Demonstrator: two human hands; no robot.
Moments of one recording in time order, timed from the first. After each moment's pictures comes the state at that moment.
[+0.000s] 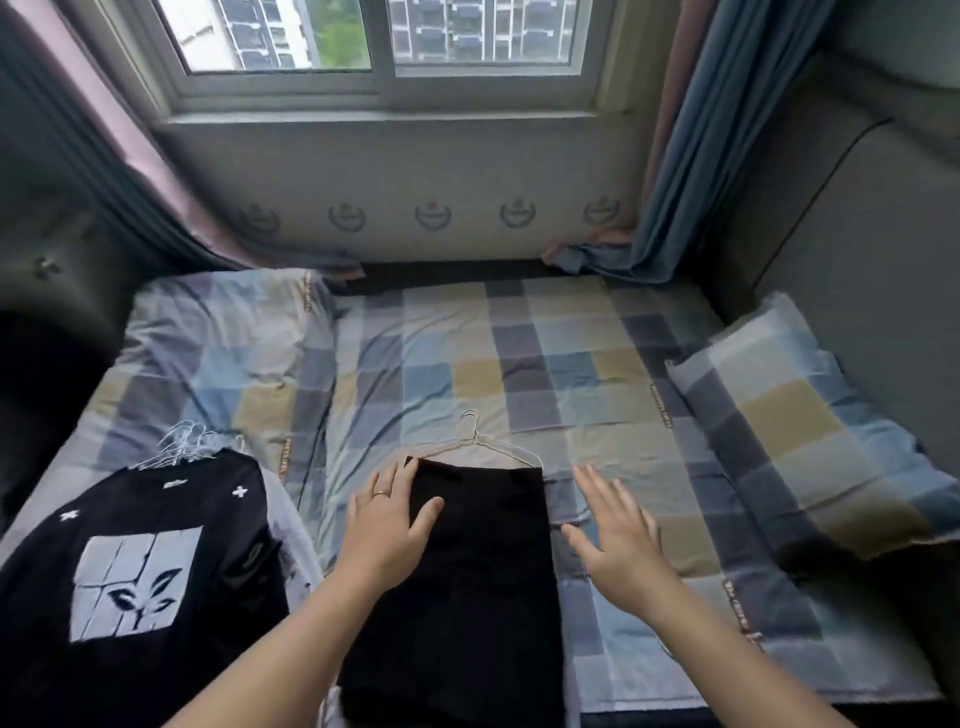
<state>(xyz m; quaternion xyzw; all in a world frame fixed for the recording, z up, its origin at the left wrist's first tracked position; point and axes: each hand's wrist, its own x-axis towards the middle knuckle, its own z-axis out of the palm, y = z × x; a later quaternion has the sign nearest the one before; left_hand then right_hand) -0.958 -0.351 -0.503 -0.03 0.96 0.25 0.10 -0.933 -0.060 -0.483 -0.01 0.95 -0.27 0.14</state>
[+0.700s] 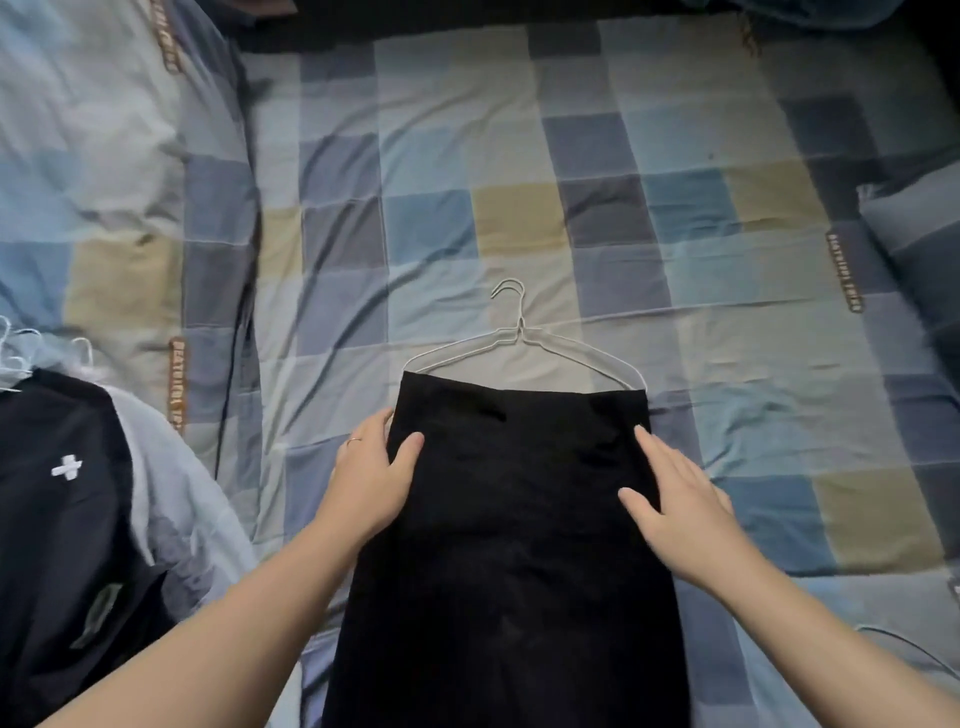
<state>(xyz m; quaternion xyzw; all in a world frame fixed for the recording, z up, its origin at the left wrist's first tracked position) -1.163 -0.435 -0.856 -0.19 0.89 0.35 0.23 -1.129 -0.114 -0.832 0.09 0.94 -0.17 0.29</state>
